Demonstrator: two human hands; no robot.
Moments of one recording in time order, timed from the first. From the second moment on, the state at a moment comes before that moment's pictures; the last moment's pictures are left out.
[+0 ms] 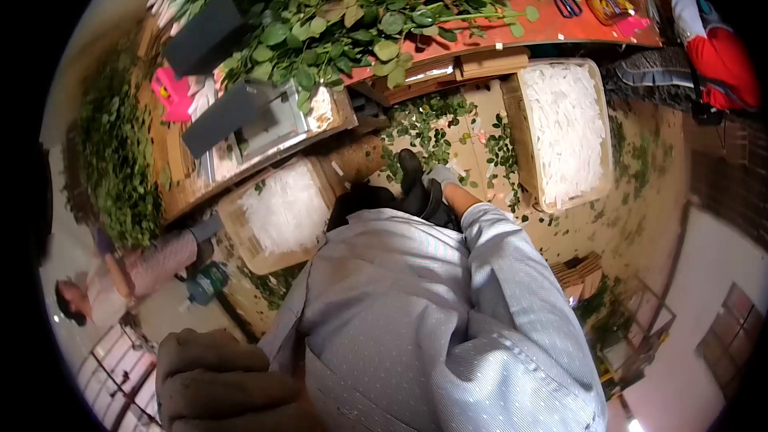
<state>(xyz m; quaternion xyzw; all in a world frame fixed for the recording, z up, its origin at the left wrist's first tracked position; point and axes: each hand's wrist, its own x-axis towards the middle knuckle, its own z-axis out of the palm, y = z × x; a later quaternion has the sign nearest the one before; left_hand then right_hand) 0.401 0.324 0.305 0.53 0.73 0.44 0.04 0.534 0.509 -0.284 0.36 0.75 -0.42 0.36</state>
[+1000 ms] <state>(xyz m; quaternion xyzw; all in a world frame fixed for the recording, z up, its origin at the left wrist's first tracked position) 0.442 0.000 0.002 0.32 0.90 0.23 0.17 0.319 0.307 -0.204 0.10 0.98 -0.02 0.18</state>
